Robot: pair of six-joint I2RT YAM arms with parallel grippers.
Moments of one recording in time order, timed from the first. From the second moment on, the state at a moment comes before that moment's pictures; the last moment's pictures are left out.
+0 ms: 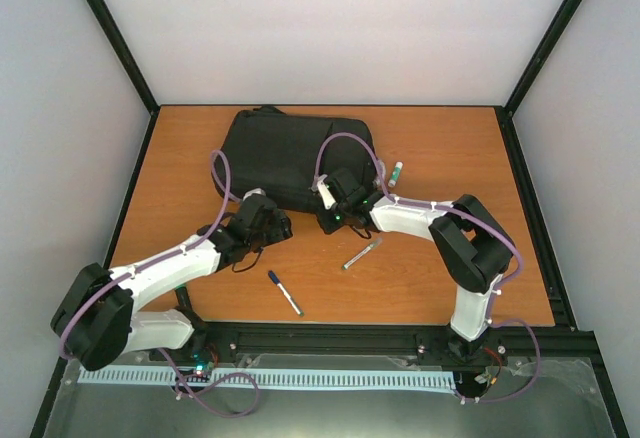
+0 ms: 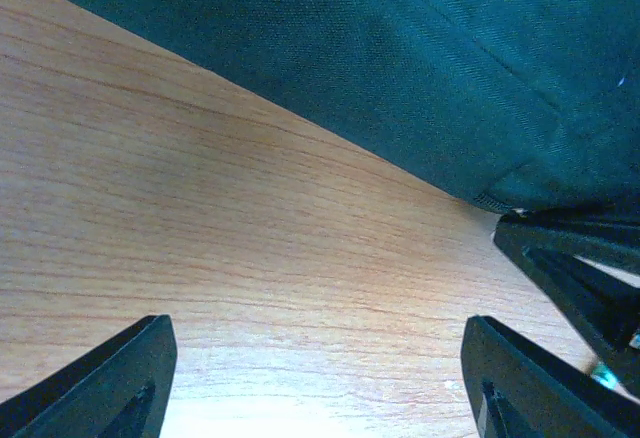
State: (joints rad) left arm -0.66 1.23 0.64 -0.28 -0.18 -0.90; right arm 0.74 1.84 1.09 -0.16 -0.11 0.11
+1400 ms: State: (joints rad) left arm -0.66 1.59 0.74 0.16 -0.09 -1.32; right arm 0.73 1.80 1.08 -0.22 -0.26 0.01
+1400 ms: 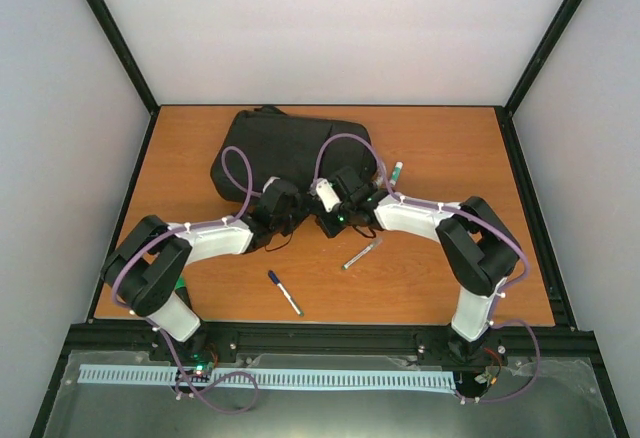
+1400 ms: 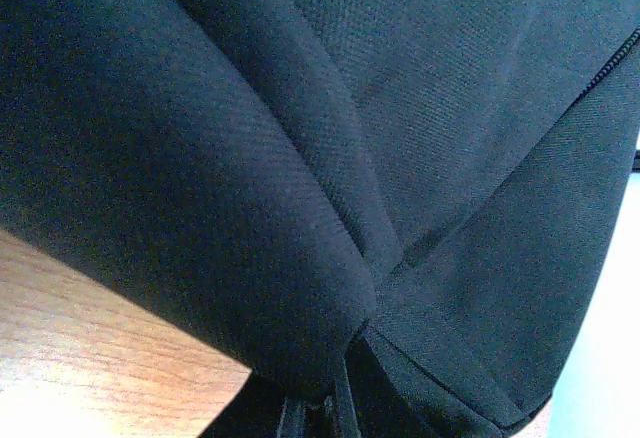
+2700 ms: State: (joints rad) left arm -0.53 1.34 0.62 -0.02 -0.05 -1.11; right arm 0.43 1.72 1.02 -0.40 -0.44 -0.25
